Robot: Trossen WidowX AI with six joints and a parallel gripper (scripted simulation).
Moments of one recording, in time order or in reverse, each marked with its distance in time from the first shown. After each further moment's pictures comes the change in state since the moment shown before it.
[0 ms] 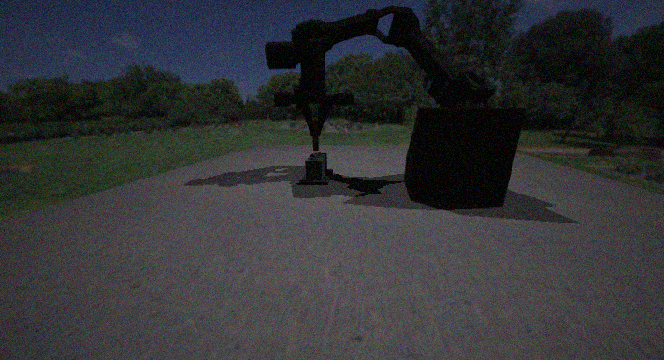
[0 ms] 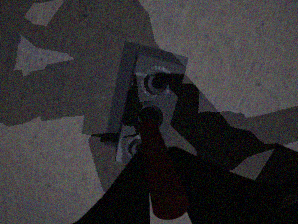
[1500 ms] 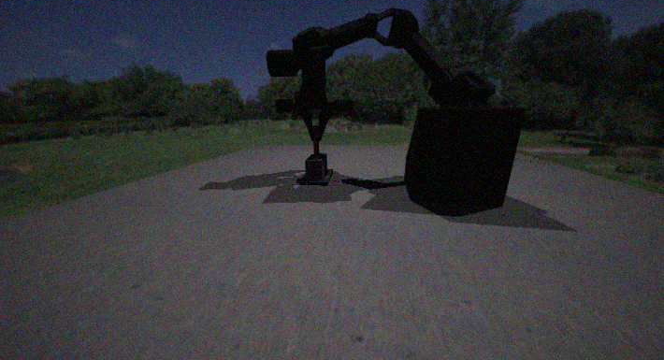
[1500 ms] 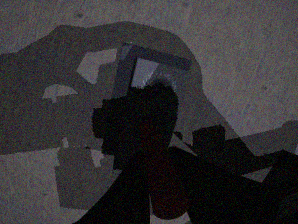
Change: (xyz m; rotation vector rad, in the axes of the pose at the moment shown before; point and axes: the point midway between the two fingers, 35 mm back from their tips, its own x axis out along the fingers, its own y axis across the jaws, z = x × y) arm 0.015 -0.002 0.003 0.000 0.000 -0.001
